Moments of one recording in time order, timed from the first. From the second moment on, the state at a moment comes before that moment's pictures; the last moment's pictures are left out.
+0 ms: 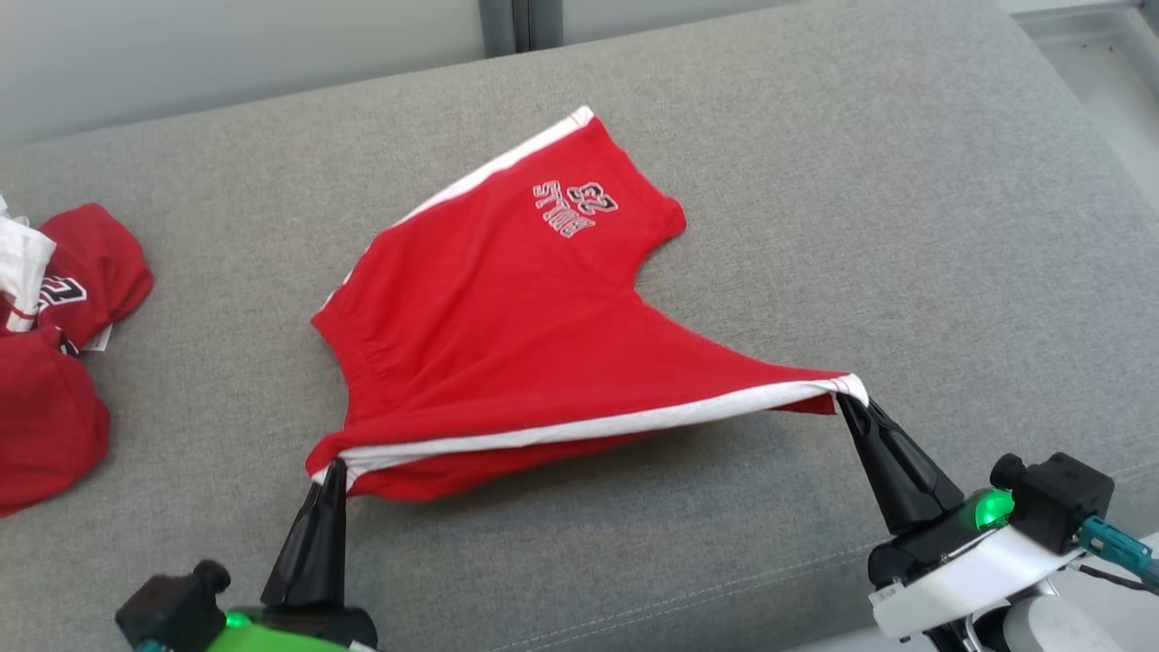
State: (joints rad) left arm 0.06 0.25 -0.27 0.03 -0.68 -0.06 -0.26; right arm -0.04 -0.34 0.33 -0.04 0.52 0.13 -0.26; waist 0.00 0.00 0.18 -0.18
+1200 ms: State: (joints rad) left arm -0.24 0.07 -0.29 0.24 -0.77 -0.06 -0.17; right arm -0.41 -0.34 0.25 0.22 0.59 0.13 -0.04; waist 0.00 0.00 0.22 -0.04
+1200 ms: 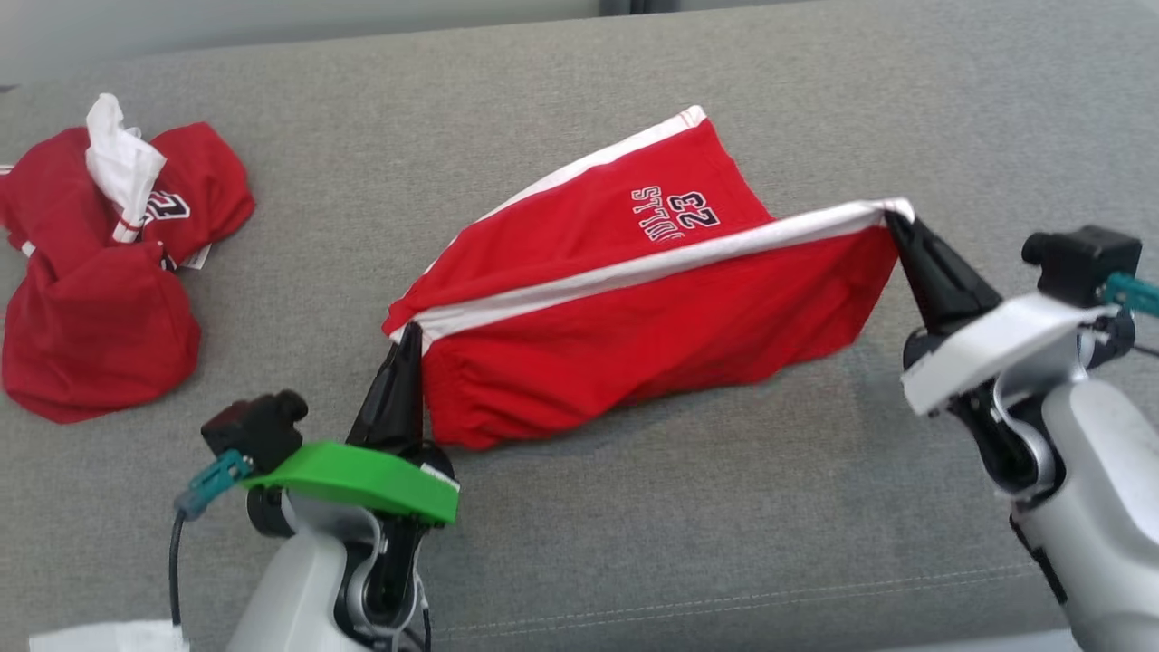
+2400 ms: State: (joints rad) left arm -0.82 0.05 -0.59 0.73 -1.04 0.04 -0.17; right arm -1.16 -0.43 0.72 0.90 0.83 0.13 0.06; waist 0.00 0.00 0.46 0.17
